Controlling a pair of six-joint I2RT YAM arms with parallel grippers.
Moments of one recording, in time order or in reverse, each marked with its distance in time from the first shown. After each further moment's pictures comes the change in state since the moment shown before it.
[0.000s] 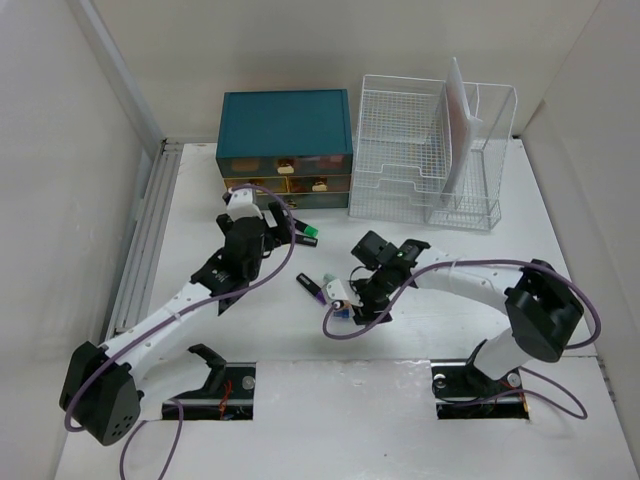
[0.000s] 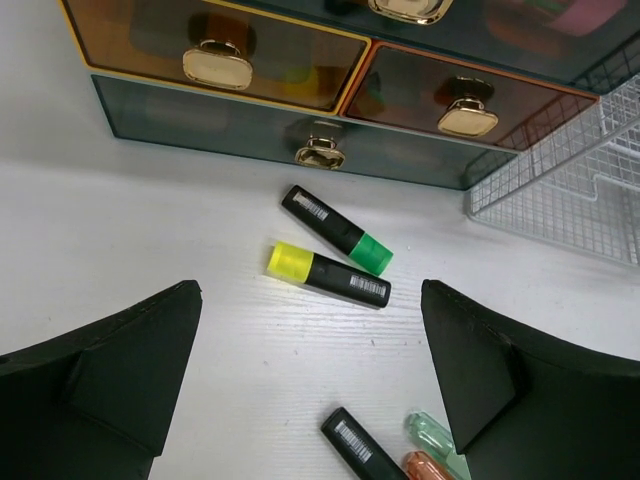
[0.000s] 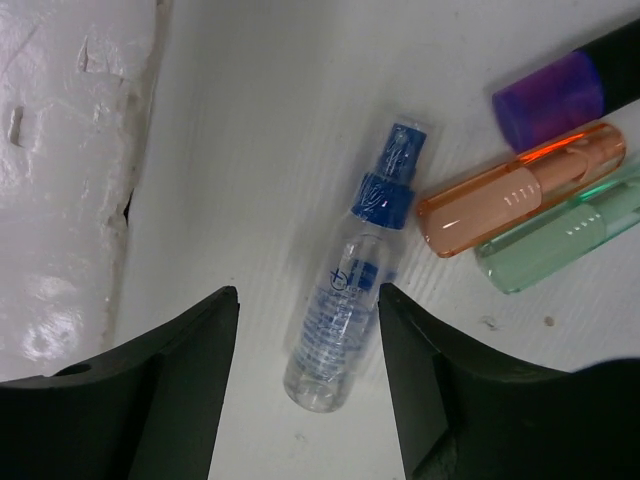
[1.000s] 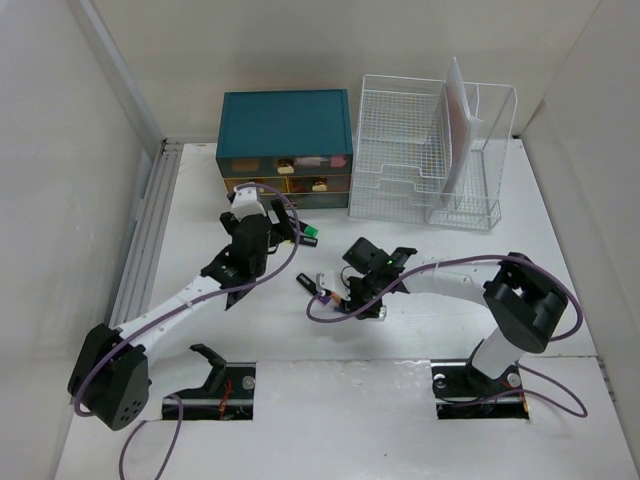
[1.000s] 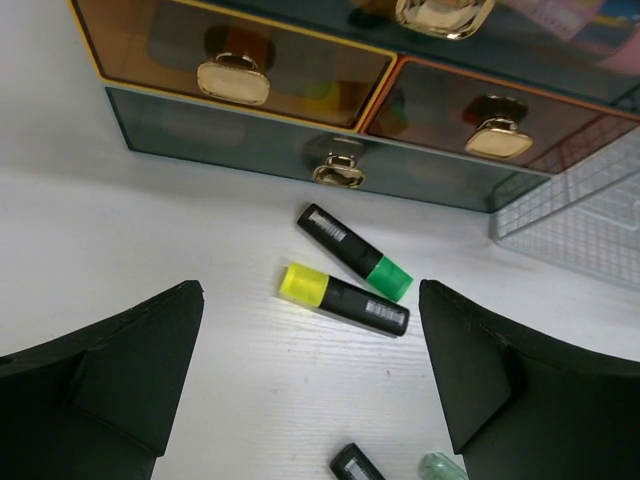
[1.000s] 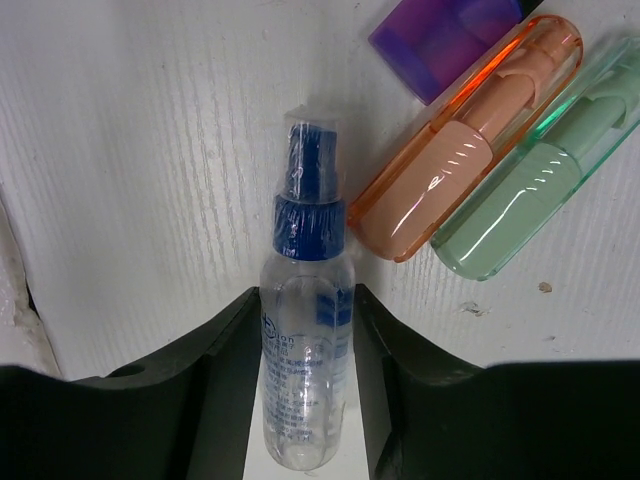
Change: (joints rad) left arm 0.005 0.077 -0.012 0.112 -0.062 0.013; right arm 0.042 0.087 -0.053 0.217 0.204 0.356
